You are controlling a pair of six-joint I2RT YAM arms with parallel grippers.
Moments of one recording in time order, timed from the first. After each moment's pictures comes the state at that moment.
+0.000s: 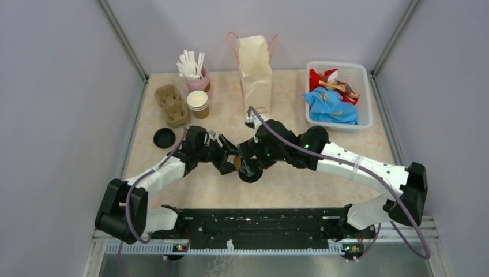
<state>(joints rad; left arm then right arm) -0.38 1.29 0.61 -0.11 0.70 -1.28 1.04 1.38 1.25 -0.65 0.00 0.46</state>
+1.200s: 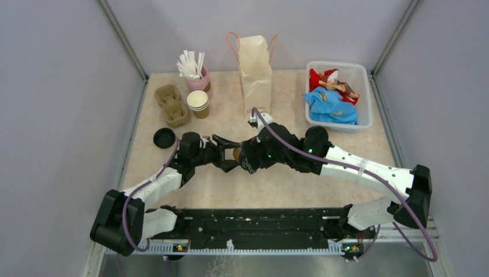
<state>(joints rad) -0.37 1.16 0.44 0.26 0.66 -1.80 1.10 1.33 1.24 -0.61 0.19 0.46</state>
